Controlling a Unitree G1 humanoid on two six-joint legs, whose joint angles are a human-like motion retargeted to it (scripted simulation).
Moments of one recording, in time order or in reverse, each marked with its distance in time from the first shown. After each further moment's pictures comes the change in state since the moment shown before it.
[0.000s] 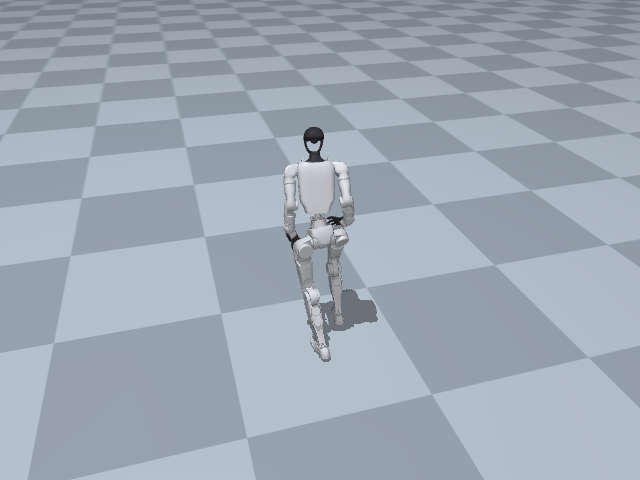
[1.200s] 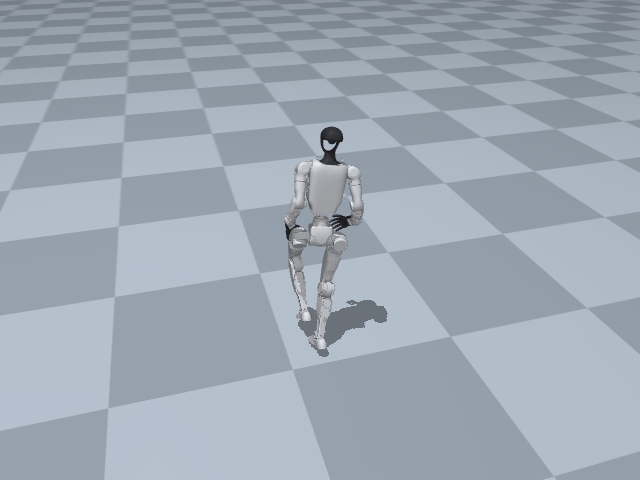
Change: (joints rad) left arm 0.143 0.019 0.046 -0.278 0.088 -0.120 0.242; right arm -0.121 -0.149 -0.003 0.181 0.392 0.082 0.448; waist 0.288 -0.087 -0.125; left_leg -0.583 0.014 0.203 0.771 0.400 0.089; right_leg 0.629 0.236 0.271 -0.352 0.121 -0.267
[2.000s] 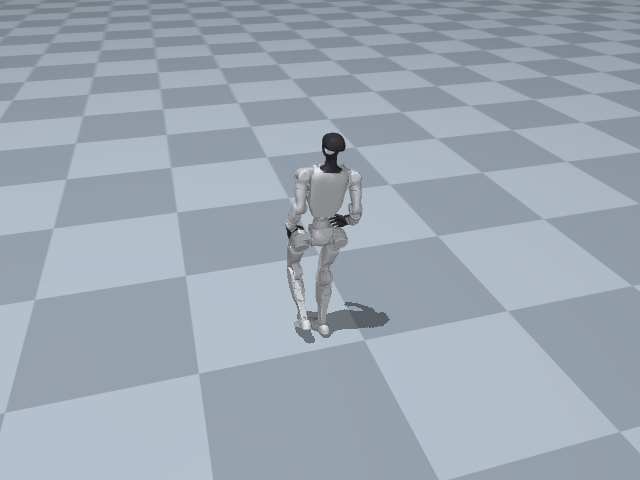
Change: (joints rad) left arm -0.003 -0.023 0.059 0.157 0.009 -0.047 -0.006; right arm 0.063 0.065 -0.012 -0.008 0.029 0.128 0.222; waist -0.118 0.036 -0.096; left_leg 0.269 0.022 -0.104 -0.080 -0.064 0.028; right_leg -0.153 0.026 0.015 0.157 -0.062 0.023
